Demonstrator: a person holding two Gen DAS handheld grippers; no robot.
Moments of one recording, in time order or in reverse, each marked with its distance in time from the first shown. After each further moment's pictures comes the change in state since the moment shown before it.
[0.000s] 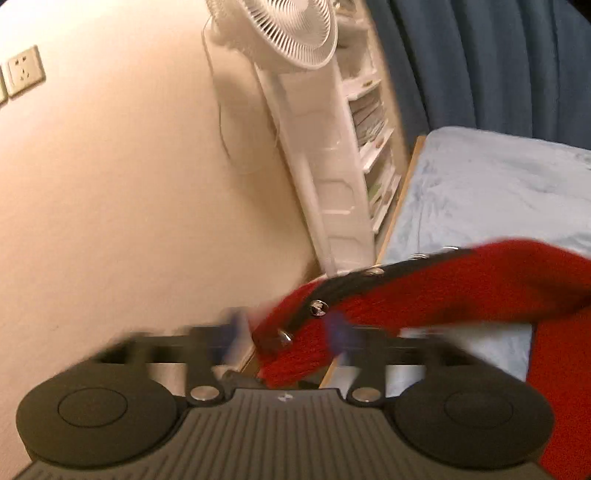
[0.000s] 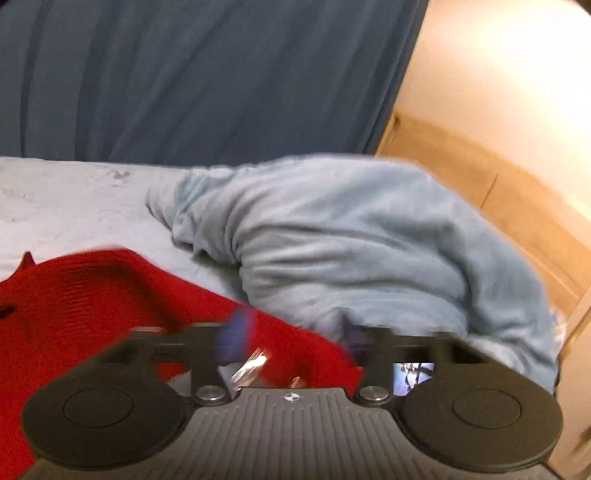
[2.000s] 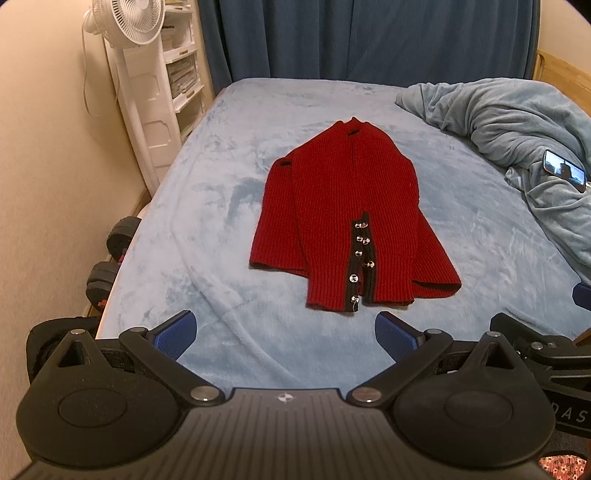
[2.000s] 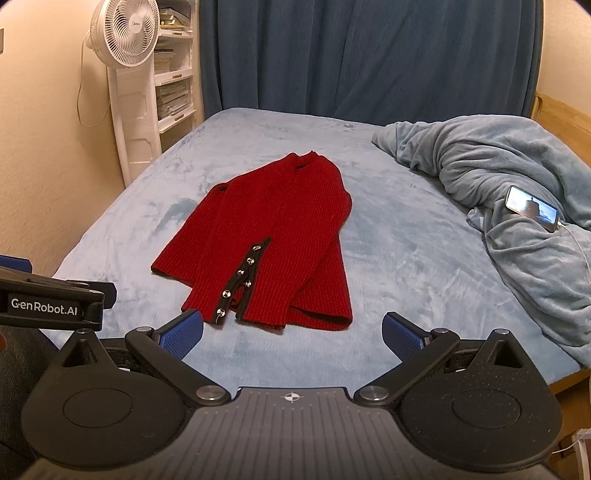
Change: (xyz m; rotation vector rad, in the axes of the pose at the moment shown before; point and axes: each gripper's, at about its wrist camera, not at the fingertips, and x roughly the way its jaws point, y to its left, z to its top) left arm -0.345 0.022 -0.237 0.183 0.074 -0.565; right arm -0.404 0.030 -0.278 -0.158 0.044 0.527
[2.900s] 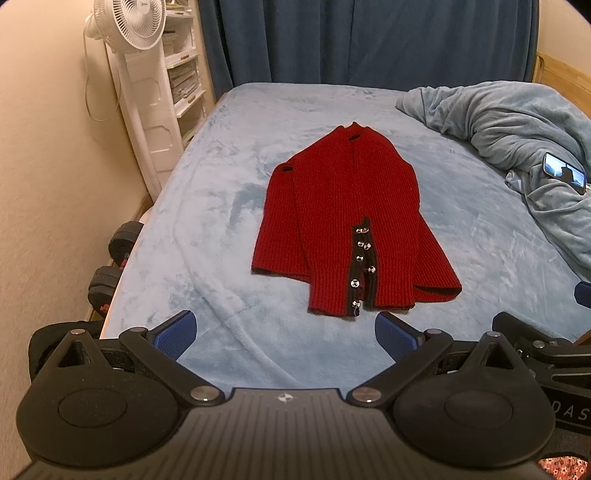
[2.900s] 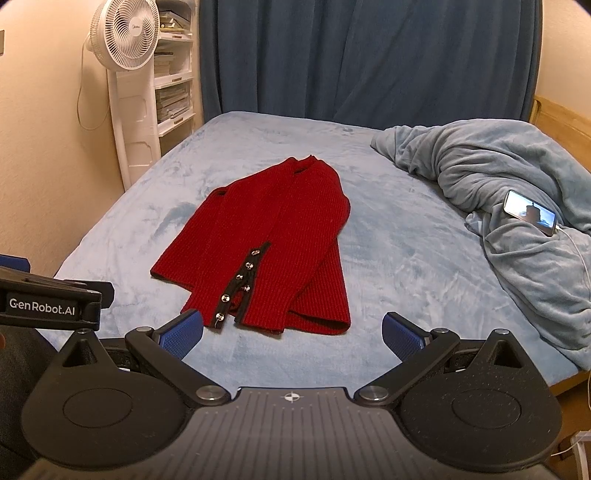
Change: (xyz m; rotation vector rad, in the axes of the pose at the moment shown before) left arm -0.007 0.006 0.005 -0.002 -0.014 0.006; right arm -0.004 0.002 0.007 0.002 -0.012 -0.004
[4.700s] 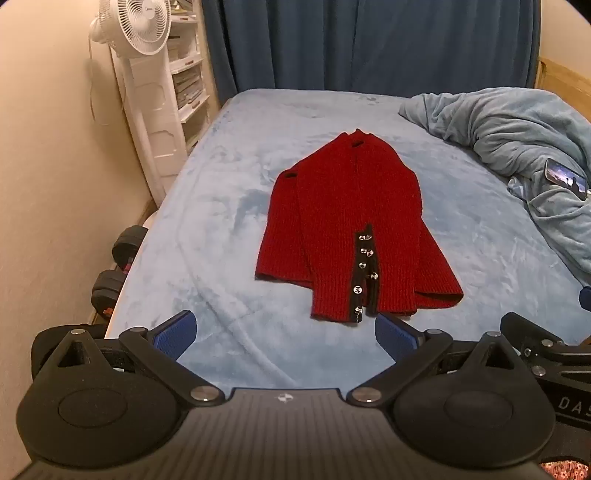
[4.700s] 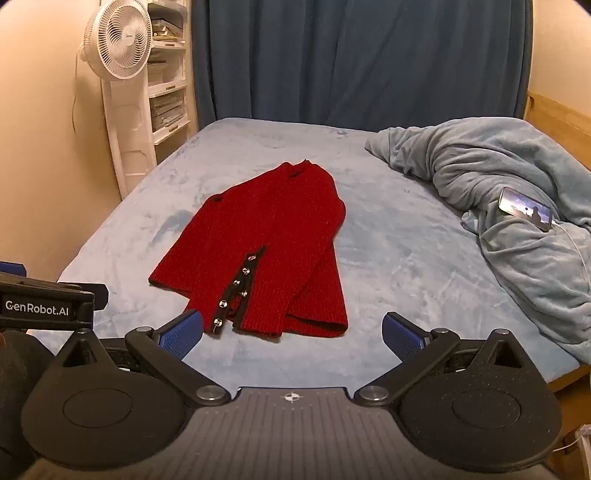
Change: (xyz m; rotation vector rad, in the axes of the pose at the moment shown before) left arm -0.006 0.000 0.004 -0.002 -0.026 0.009; right arm -0.004 -0.005 0.004 0.013 -0.010 -0.006
